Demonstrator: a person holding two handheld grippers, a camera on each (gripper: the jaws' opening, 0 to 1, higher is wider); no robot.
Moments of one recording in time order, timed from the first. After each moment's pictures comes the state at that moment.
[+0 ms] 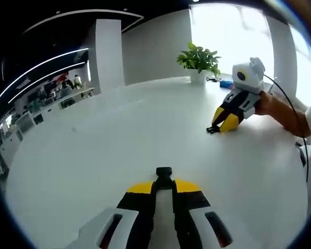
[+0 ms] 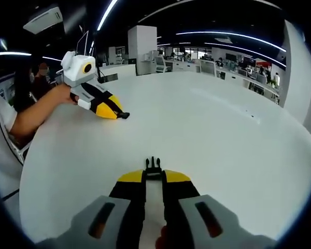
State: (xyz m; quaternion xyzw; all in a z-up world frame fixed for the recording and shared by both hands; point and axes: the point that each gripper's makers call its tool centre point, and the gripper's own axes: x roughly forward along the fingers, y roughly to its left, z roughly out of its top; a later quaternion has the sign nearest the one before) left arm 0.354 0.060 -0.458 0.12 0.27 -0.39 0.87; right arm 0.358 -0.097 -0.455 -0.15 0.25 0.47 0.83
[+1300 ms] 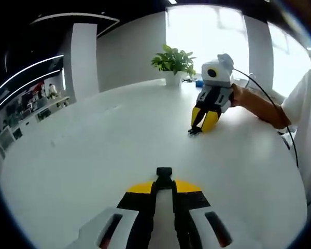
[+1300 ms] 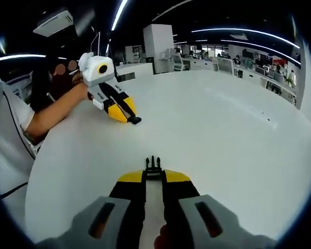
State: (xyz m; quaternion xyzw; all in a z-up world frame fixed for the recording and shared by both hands) left arm 0.376 0.051 -0.462 0.13 0.25 -0.49 0.82; right arm 0.368 -0.091 -0.457 -0.14 0.26 0.54 0.79
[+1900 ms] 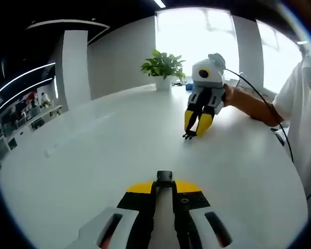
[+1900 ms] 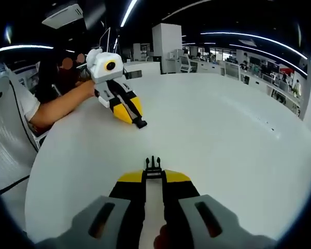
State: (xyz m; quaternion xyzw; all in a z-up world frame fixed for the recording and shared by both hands) left arm 0.367 0.041 -0.457 0.14 0.22 -0.53 0.81; right arm 0.353 -0.083 -0.451 -0.16 0.24 0.56 0.77
